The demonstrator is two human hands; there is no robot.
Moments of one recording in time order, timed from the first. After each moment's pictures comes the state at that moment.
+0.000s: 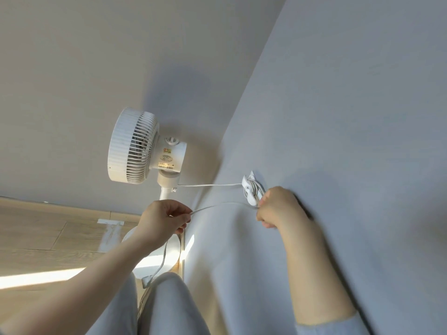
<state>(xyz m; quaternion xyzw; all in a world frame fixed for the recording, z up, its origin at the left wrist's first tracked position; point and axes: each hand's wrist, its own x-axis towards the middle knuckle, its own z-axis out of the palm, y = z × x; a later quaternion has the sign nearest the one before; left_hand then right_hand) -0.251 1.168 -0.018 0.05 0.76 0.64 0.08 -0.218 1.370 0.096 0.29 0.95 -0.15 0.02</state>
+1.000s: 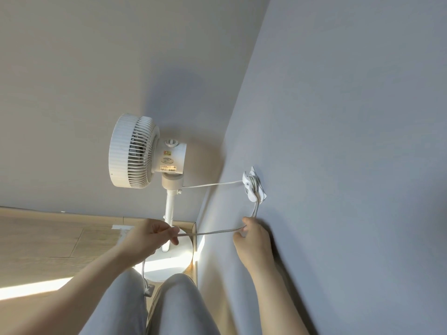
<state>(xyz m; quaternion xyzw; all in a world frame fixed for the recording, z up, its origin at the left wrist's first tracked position) -0.248 1.149 -0.044 0.10 0.82 0.54 0.16 -0.192 1.370 -0.013 0.21 0.92 -0.32 -0.07</state>
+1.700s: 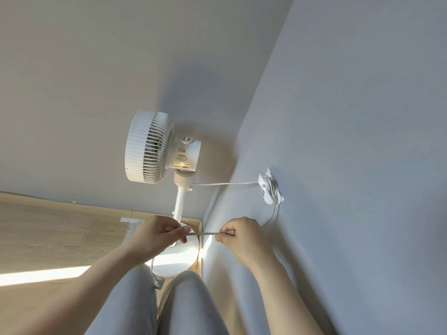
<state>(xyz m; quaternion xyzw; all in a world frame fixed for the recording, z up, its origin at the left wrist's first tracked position) -0.244 1.133 -0.041 0.12 0.82 0.55 0.13 -0.207 1.335 -0.002 0.06 0.96 -0.26 0.02</state>
